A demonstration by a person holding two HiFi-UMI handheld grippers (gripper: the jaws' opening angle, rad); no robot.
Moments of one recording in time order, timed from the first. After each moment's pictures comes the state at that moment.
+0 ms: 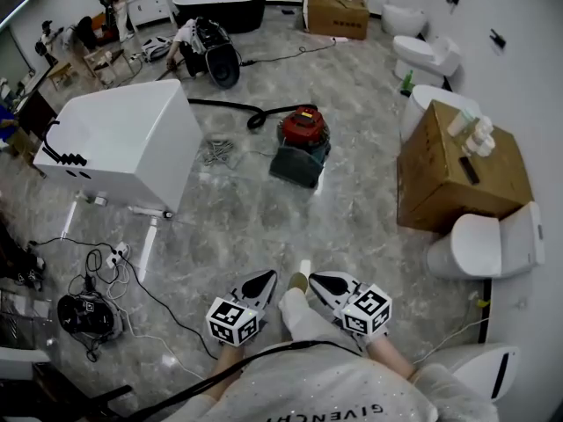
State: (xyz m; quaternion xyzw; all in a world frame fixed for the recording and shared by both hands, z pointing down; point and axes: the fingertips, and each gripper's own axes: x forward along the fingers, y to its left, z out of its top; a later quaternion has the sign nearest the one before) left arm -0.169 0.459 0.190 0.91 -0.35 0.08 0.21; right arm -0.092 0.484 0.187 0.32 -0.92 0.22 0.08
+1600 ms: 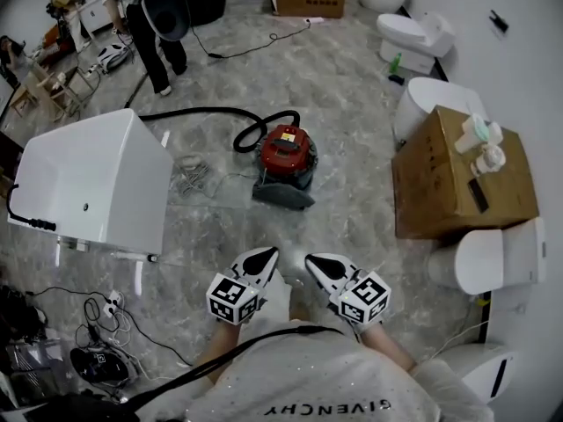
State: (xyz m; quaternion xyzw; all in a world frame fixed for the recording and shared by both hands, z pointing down) left arm -0.094 0.138 0.197 0.94 -0.26 0.12 0.20; right arm -0.040 0.179 0.183 0.40 -0.89 0.22 0.04
